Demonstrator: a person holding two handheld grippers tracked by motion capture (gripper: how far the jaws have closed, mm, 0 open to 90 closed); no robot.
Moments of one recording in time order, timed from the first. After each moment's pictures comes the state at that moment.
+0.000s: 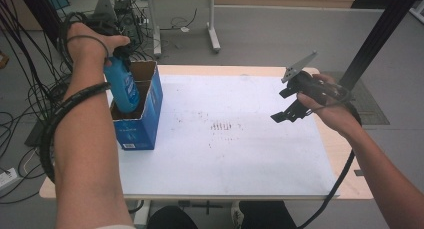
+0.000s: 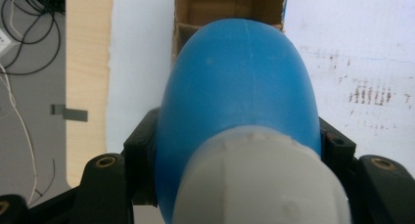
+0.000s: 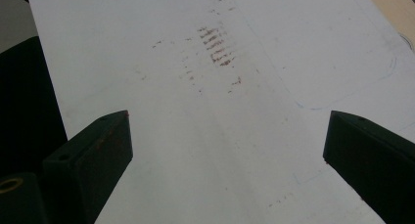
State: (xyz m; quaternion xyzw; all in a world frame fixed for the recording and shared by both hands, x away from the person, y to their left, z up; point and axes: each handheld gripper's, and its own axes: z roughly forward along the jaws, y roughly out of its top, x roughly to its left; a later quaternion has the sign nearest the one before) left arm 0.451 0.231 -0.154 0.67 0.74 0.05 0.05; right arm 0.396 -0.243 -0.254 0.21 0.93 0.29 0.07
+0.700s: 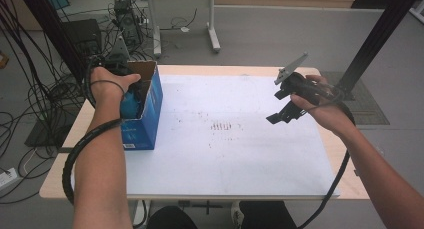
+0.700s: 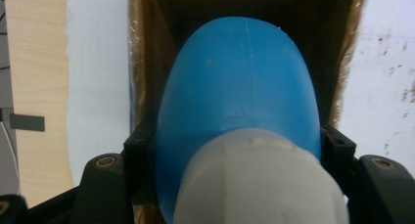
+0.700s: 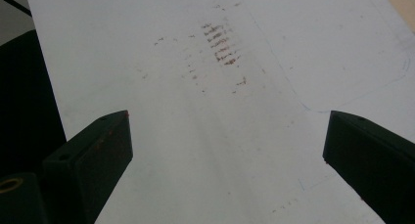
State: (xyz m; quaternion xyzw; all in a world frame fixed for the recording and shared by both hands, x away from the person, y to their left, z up) left arm 0.450 0.230 -0.251 0.67 0.74 0.04 0.04; right arm 0.401 -0.230 -0.260 0.20 0.94 0.27 0.06
